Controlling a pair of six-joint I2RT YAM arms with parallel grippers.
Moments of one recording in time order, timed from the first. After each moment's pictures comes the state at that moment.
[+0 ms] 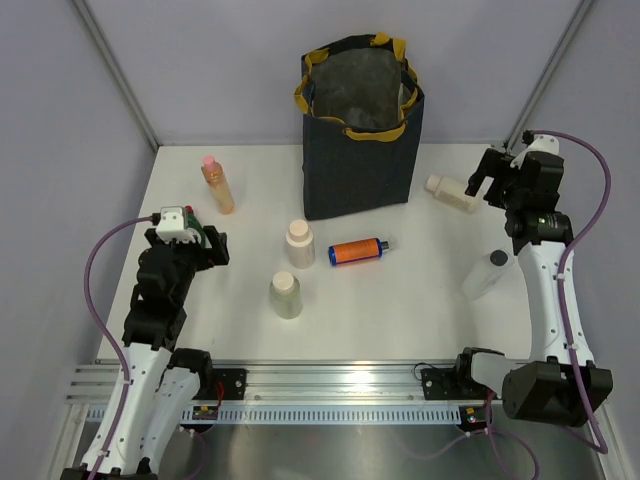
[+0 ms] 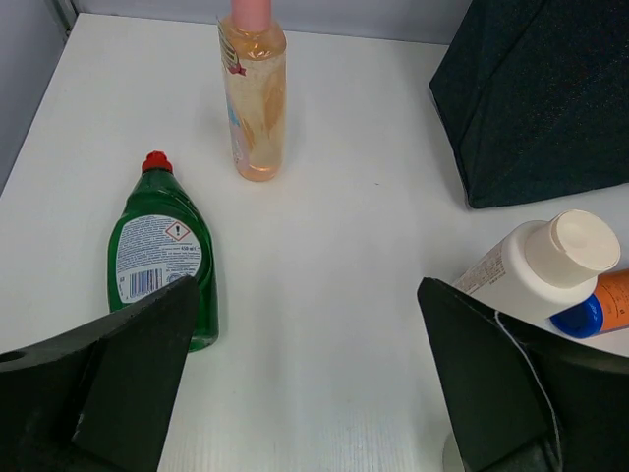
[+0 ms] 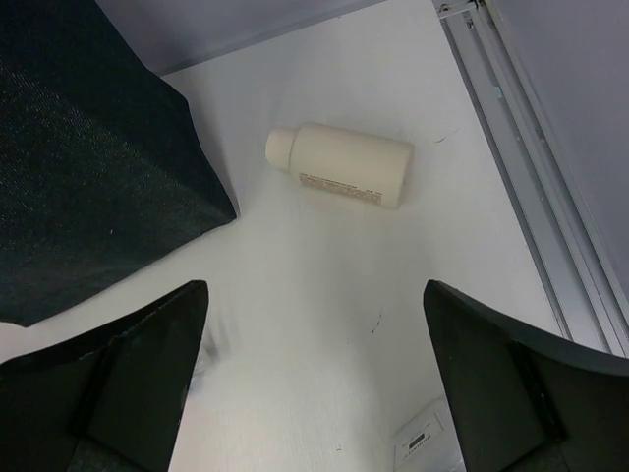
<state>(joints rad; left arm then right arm) -0.12 0.54 0.58 -0.26 -0.06 -0.14 -0.13 1.14 1.20 -0.47 0.01 0.20</state>
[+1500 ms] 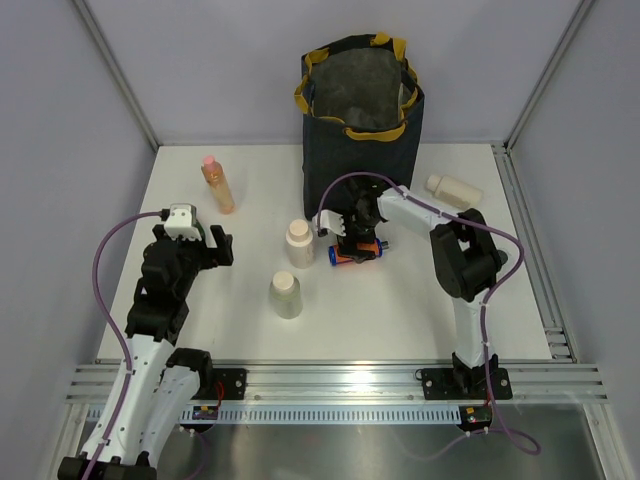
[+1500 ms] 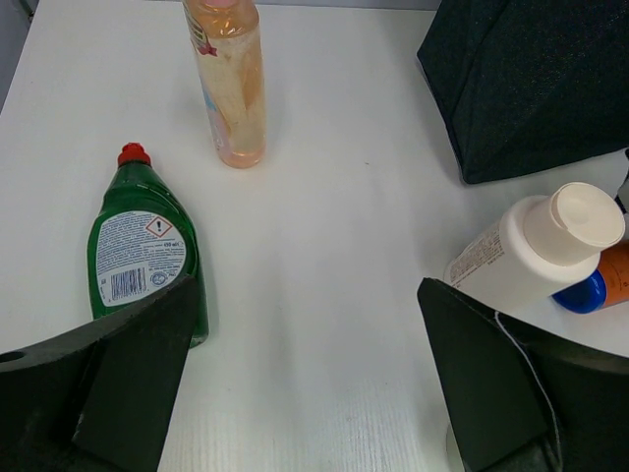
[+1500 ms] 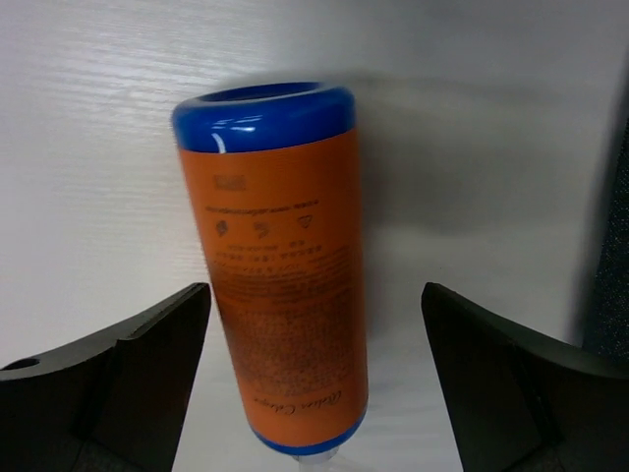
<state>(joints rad) -0.12 0.59 0.58 -0.25 -0.01 -0.11 0.55 2.04 1.56 -0.85 -0.34 -1.12</state>
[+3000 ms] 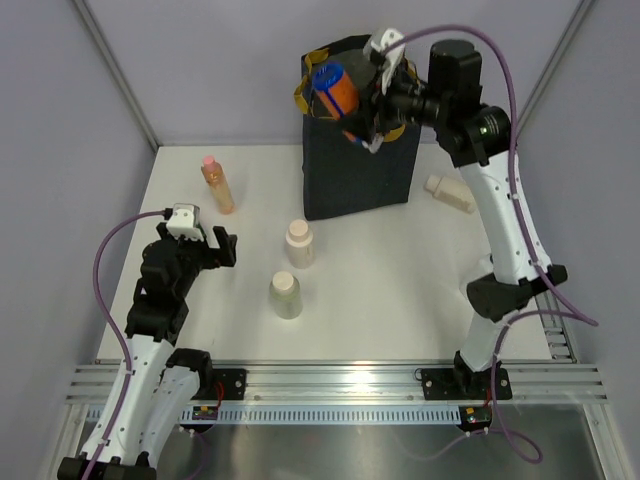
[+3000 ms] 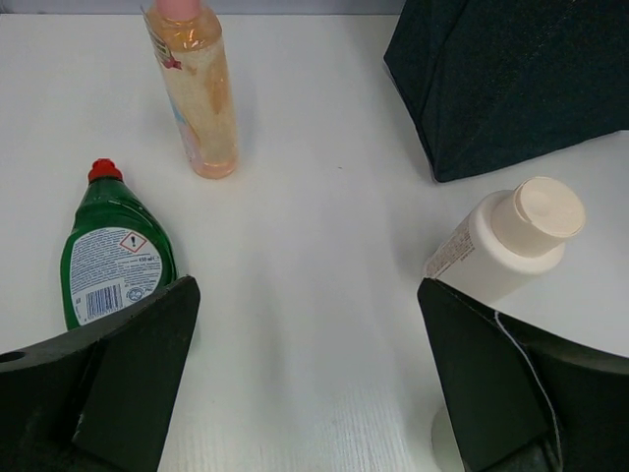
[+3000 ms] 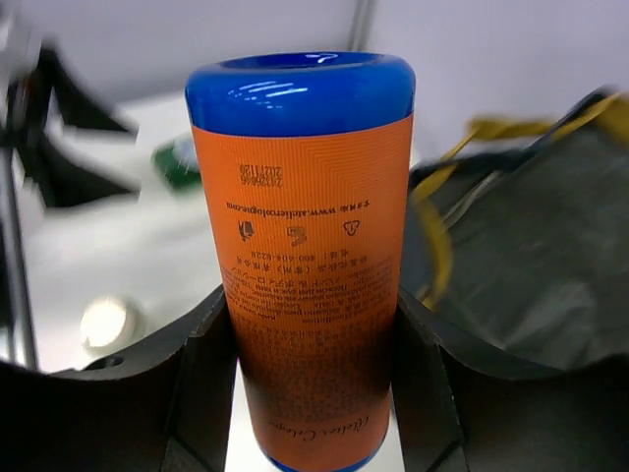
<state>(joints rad) -0.12 0.59 0.58 -0.23 0.06 -0.10 0.44 1.77 2.35 -0.85 -0.66 -0.31</state>
